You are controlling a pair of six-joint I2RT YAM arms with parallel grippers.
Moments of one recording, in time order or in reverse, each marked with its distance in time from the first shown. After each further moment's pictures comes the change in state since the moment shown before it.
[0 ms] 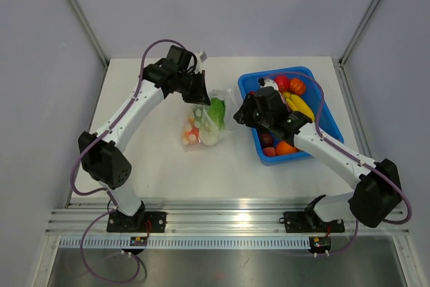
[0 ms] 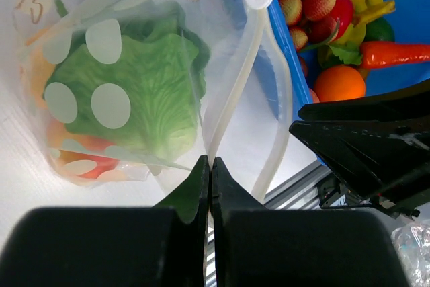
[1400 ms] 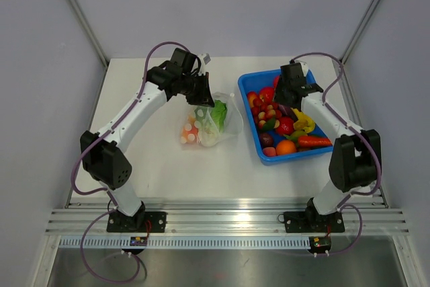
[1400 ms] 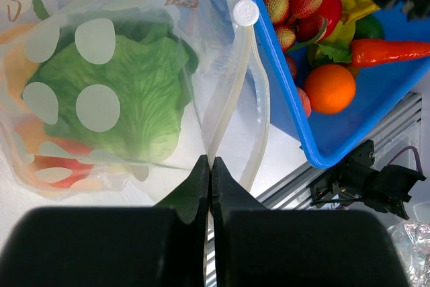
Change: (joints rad) left arm -0.042 0.002 -0.034 0.053 0.003 -0.037; right arm -0.391 0.220 0.175 -0.164 0.134 -0.261
